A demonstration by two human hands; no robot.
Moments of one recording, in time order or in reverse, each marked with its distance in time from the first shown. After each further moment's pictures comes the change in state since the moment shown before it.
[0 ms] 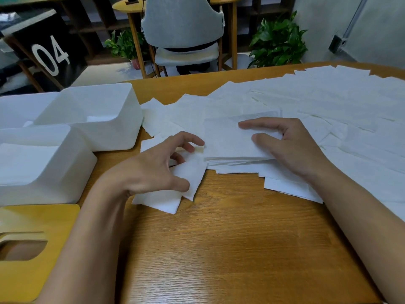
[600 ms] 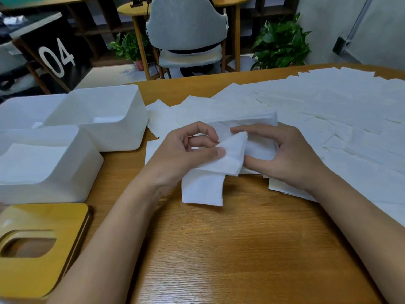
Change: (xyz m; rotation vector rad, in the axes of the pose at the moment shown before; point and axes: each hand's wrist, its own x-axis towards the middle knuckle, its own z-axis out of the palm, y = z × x) left_hand 0.019 0.020 0.031 -0.686 0.244 0.207; right_hand -0.011 -0.005 0.014 -0.112 -0.034 -0.217
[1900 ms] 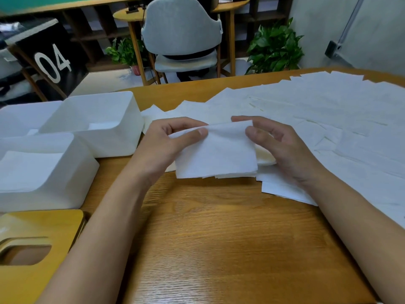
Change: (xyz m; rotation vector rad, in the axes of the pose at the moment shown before) left_hand 0.013 0.015 -0.012 0.196 0.168 0.071; right_hand 0.006 -0.011 -0.011 0.356 -0.011 0.194
